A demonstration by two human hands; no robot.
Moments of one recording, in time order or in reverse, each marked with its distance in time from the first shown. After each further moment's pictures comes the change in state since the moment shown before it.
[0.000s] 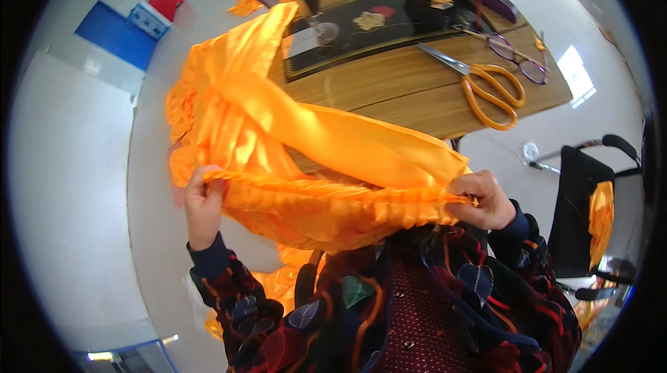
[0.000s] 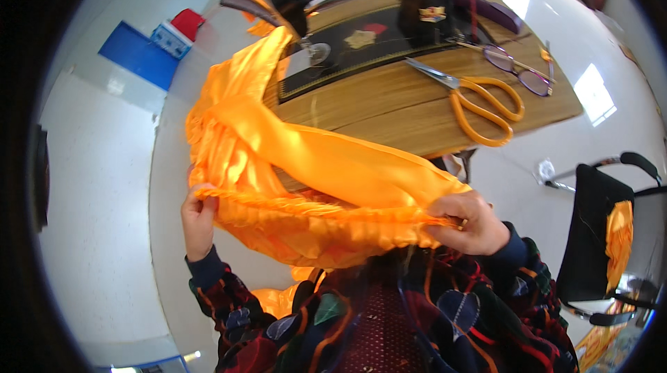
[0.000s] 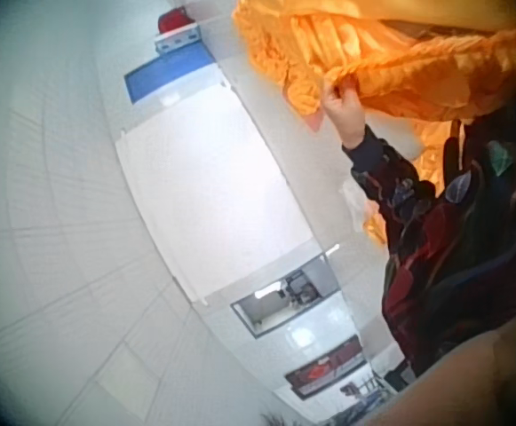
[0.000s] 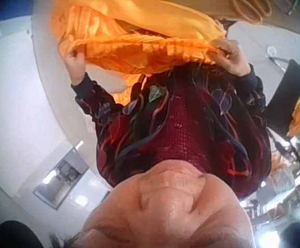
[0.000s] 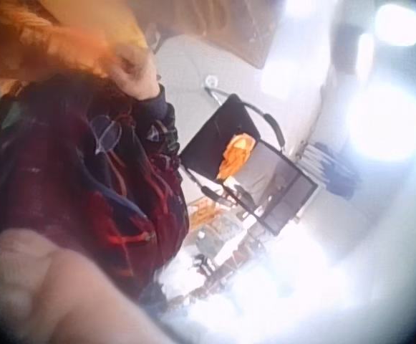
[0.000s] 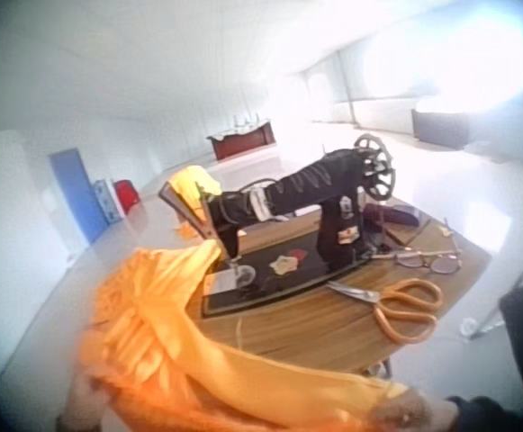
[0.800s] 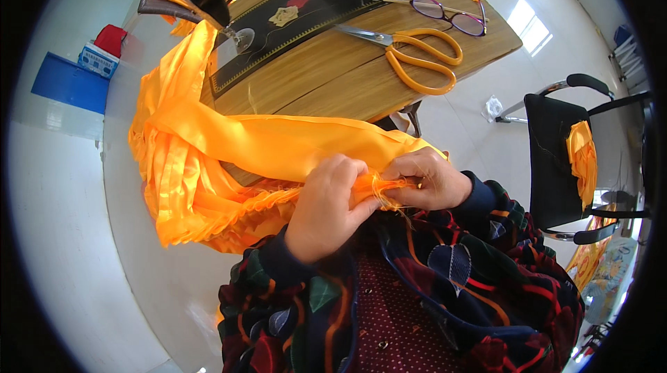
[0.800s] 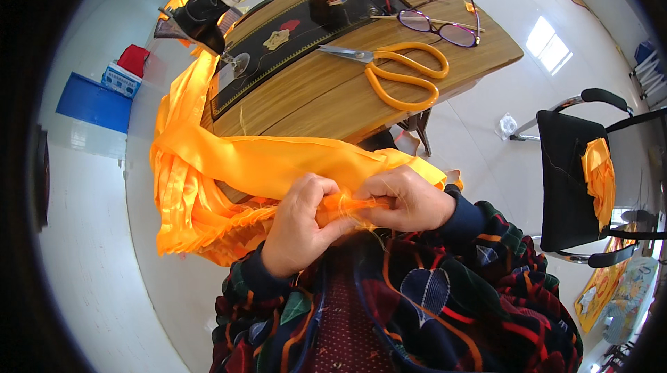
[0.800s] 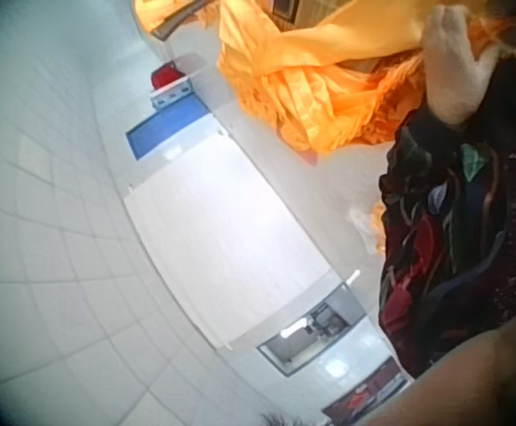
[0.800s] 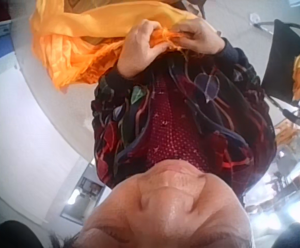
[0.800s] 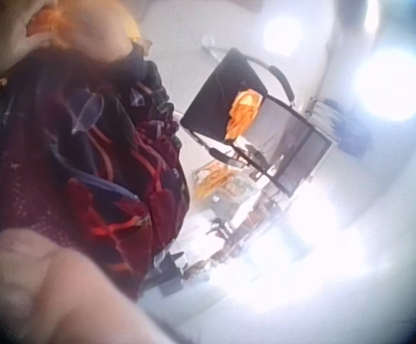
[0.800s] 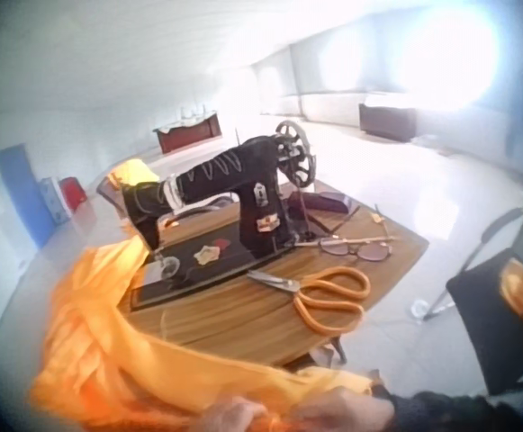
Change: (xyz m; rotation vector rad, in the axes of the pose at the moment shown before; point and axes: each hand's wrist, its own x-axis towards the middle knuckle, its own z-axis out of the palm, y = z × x) left_hand -0.016 0.098 0.217 0.210 -0.697 0.353; right_hand -0.006 0.005 0.011 0.062 0.004 0.035
